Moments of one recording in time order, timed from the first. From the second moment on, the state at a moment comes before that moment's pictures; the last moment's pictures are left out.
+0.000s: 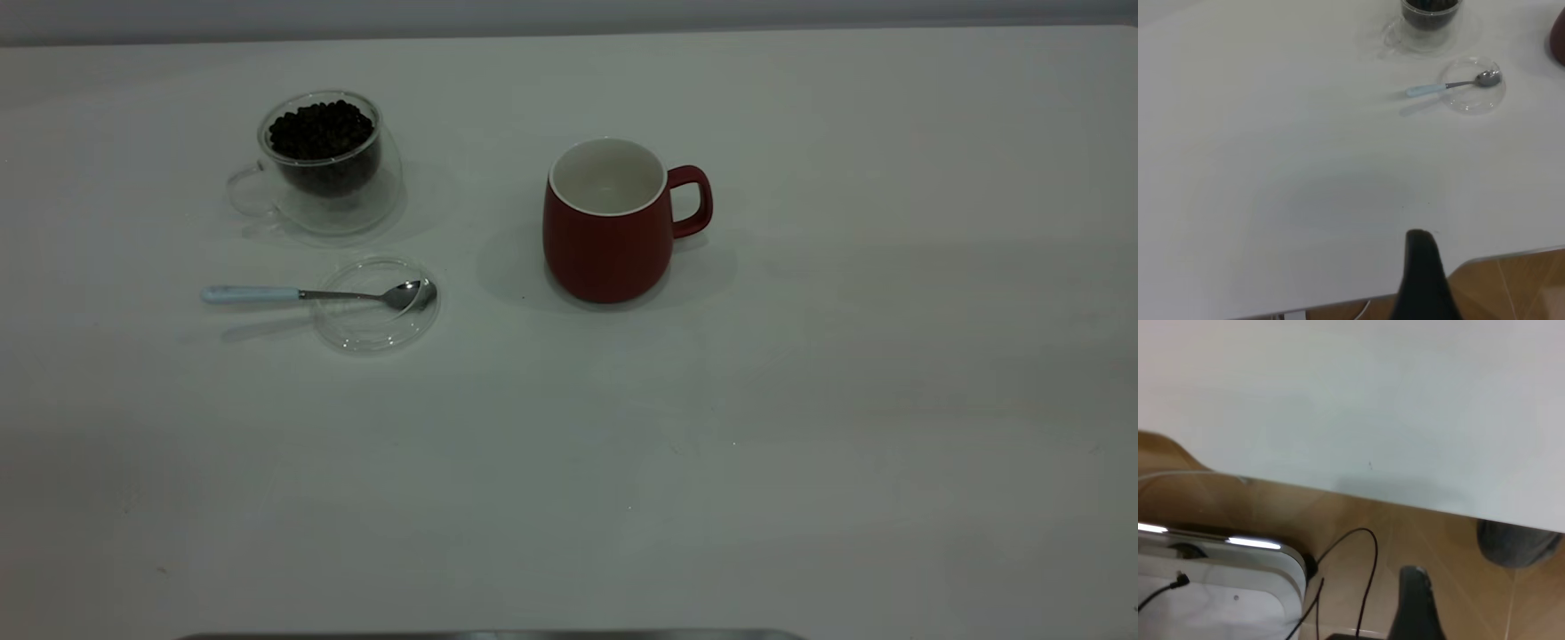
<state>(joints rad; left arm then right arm) -0.05 -0.02 -0.49 -0.04 1.14 0.09 0.21 0.60 -0.48 -0.08 1.10 0.05</state>
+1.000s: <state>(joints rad) -0.05 -0.02 -0.49 -0.04 1.14 0.09 -0.07 -0.02 -0.47 -0.03 1.12 -0.05</state>
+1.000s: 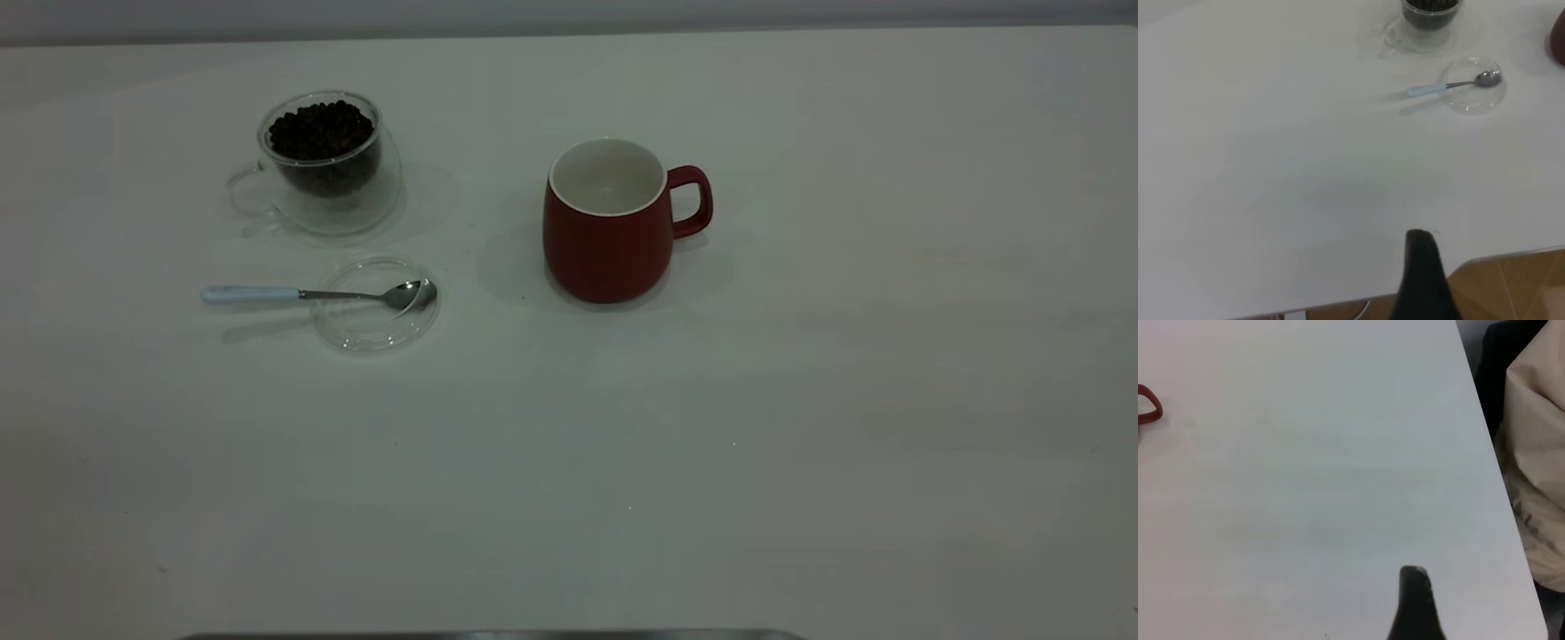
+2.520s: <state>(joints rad) -0.05 -0.02 -0.49 -0.05 1.14 0.09 -0.07 -0.02 -0.47 -0.03 1.13 -0.05</state>
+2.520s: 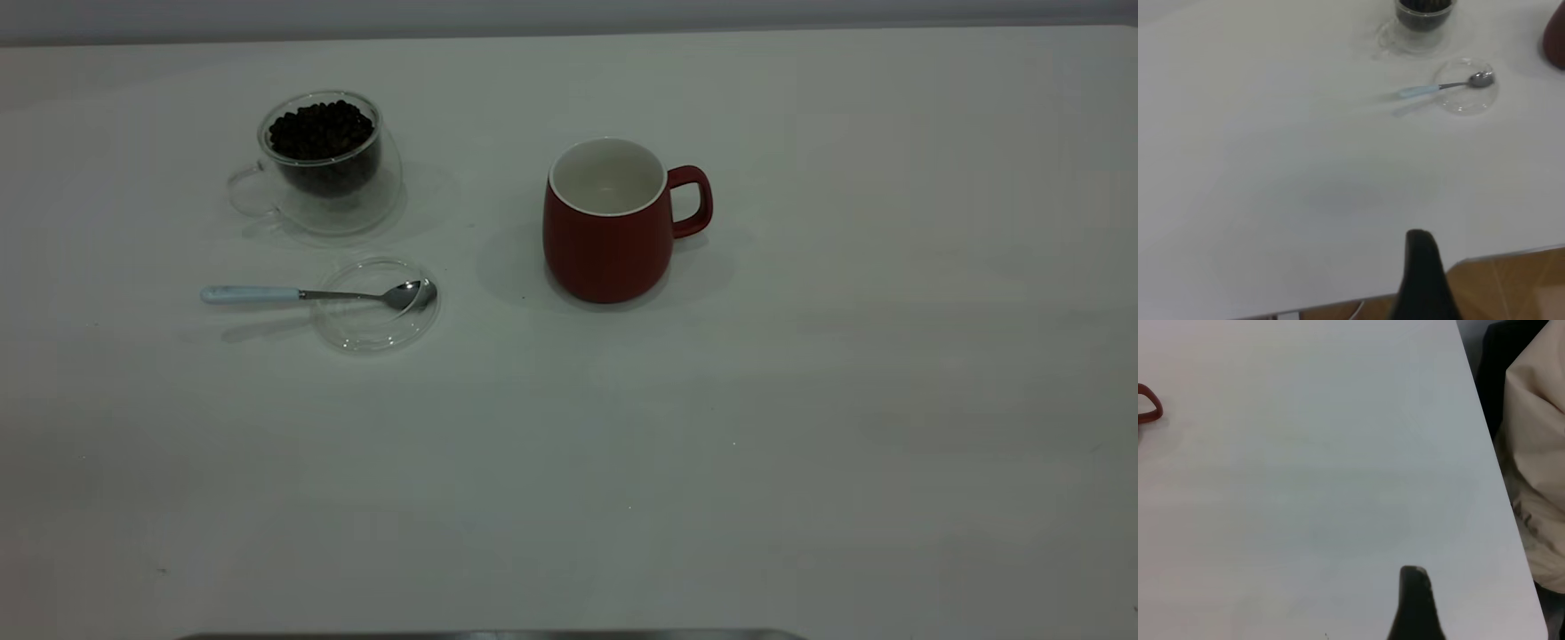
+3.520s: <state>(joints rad) -0.05 0.37 -0.57 0.08 1.04 -0.16 -0.07 -0.02 -0.47 -0.03 1.13 -0.05</state>
